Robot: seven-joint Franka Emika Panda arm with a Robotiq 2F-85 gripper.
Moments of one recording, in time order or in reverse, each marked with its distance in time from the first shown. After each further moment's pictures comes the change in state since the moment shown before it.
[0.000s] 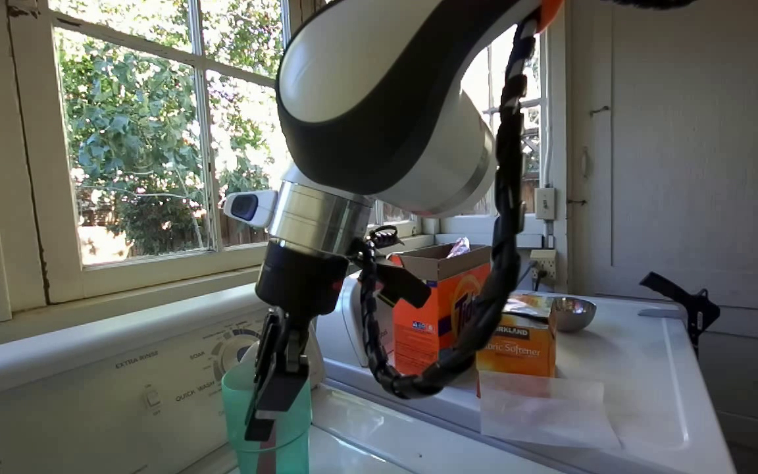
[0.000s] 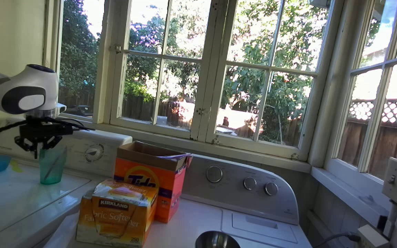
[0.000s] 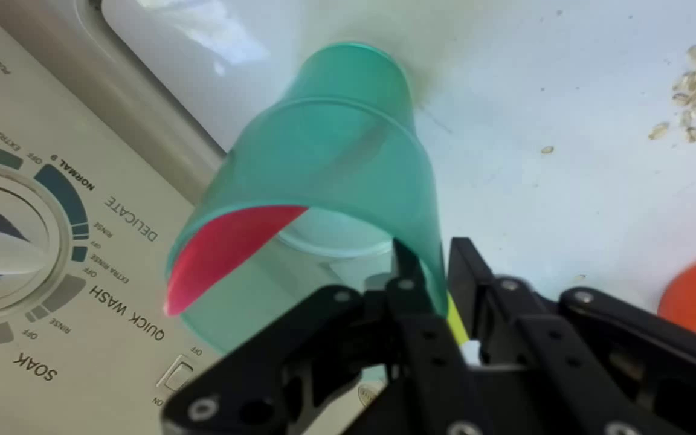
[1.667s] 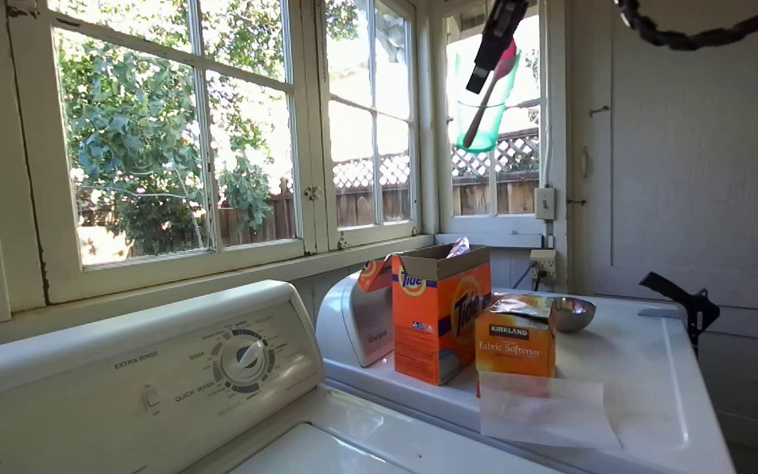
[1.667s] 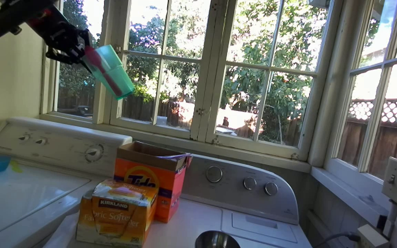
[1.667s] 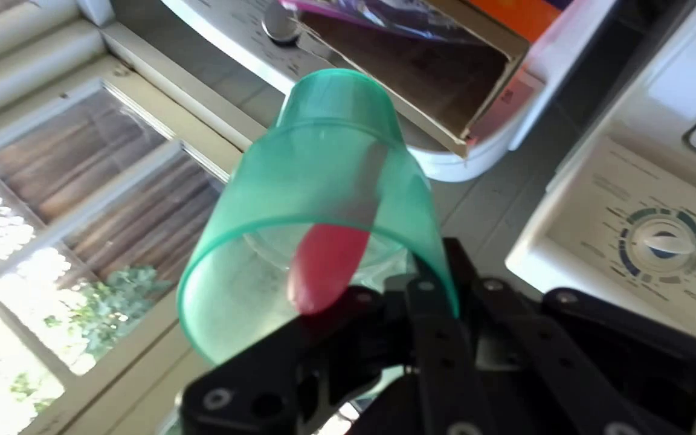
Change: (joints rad) arm -0.132 -0.832 -0.208 -0.427 -0.717 0.067 0.881
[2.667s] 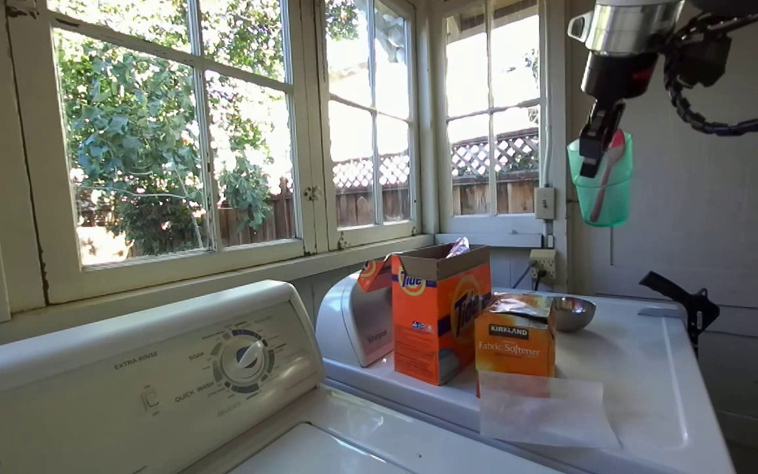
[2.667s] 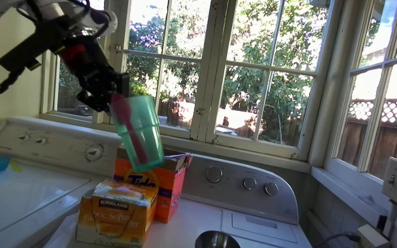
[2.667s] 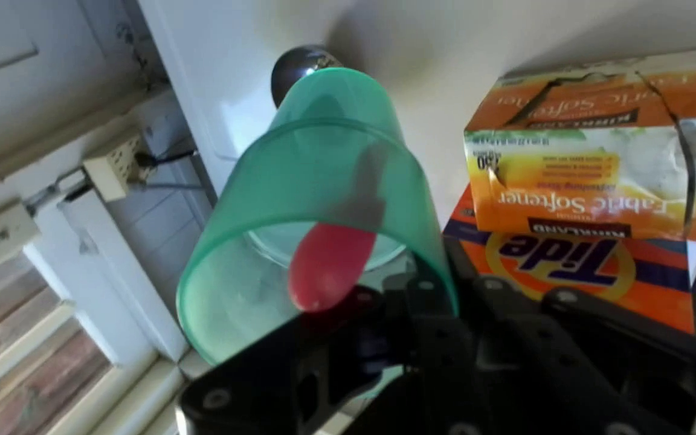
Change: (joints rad) arm -0.120 0.049 -0.186 -0.081 0.107 -0.161 0.035
